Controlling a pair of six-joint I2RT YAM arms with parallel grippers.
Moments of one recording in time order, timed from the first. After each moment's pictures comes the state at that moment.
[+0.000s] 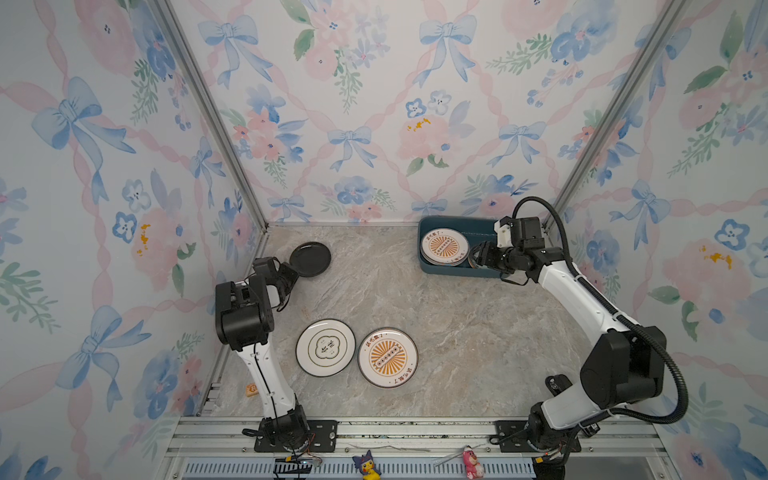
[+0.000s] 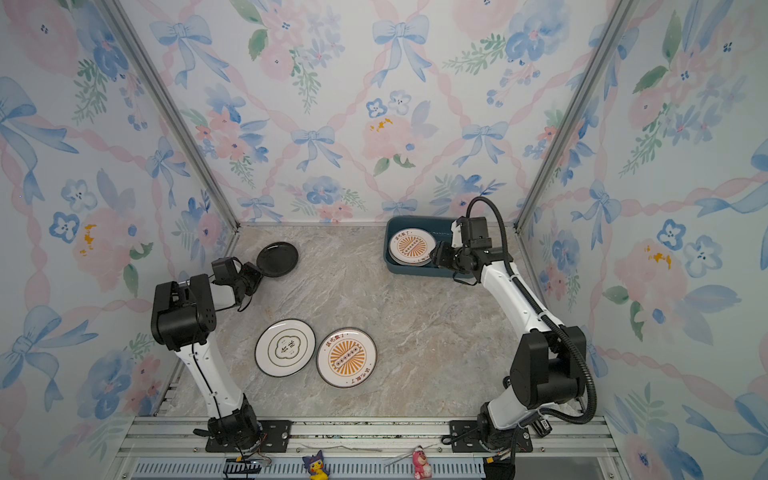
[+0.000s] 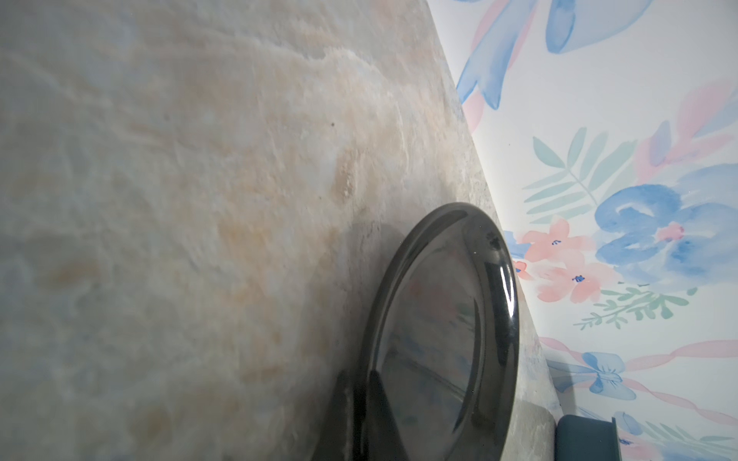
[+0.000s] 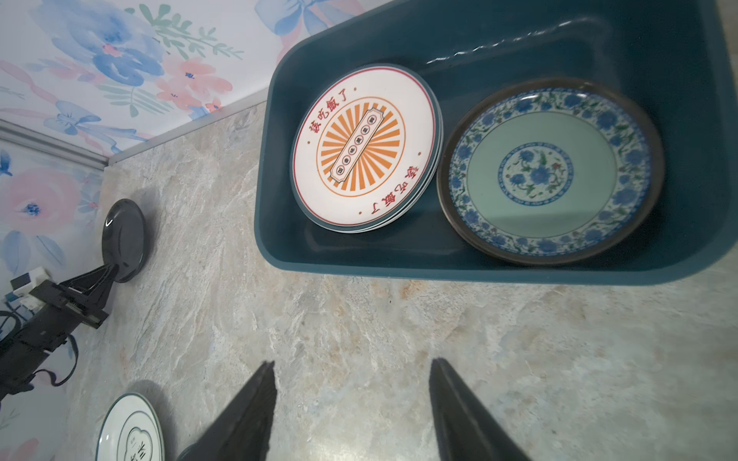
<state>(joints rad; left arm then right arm) 0.29 2.07 1.02 0.43 0.34 -0.84 0.18 1.57 1.34 -0.56 -0.24 0.40</state>
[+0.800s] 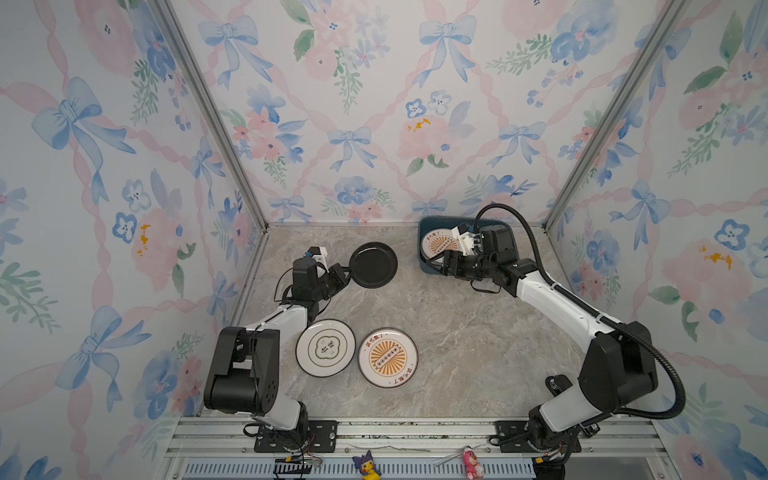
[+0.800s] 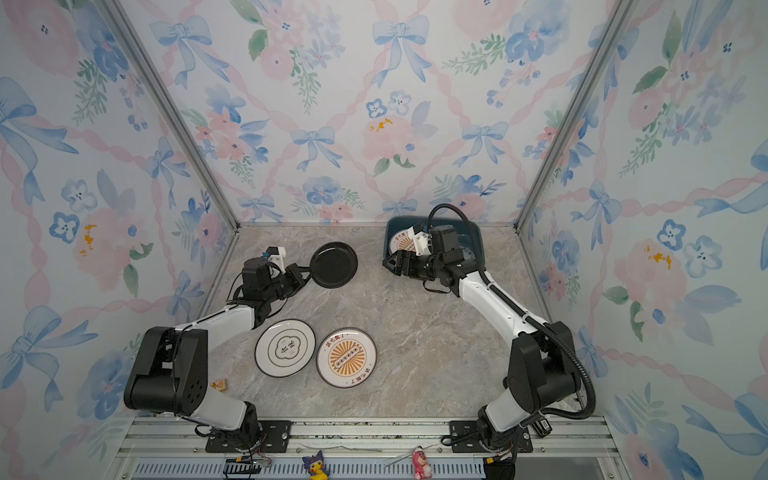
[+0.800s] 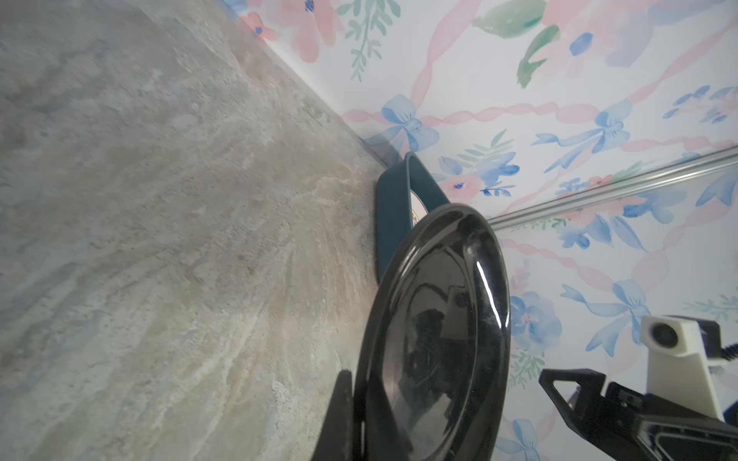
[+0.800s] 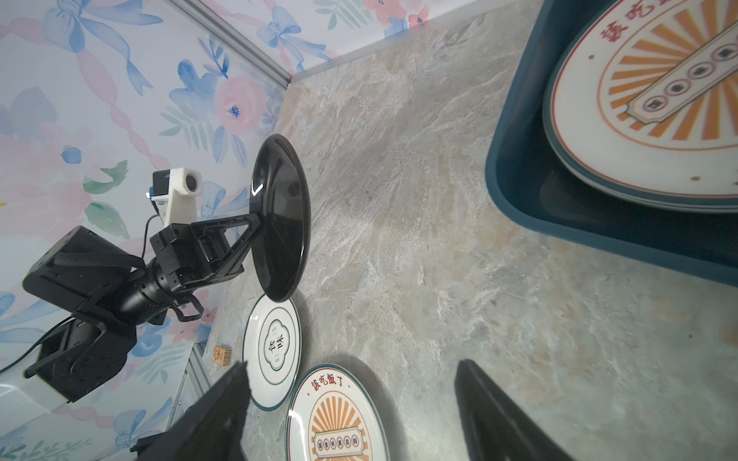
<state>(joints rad) -0.10 1.51 0.72 0.39 0.52 -0.82 0.38 1.58 1.24 -0.29 -0.56 0.51</state>
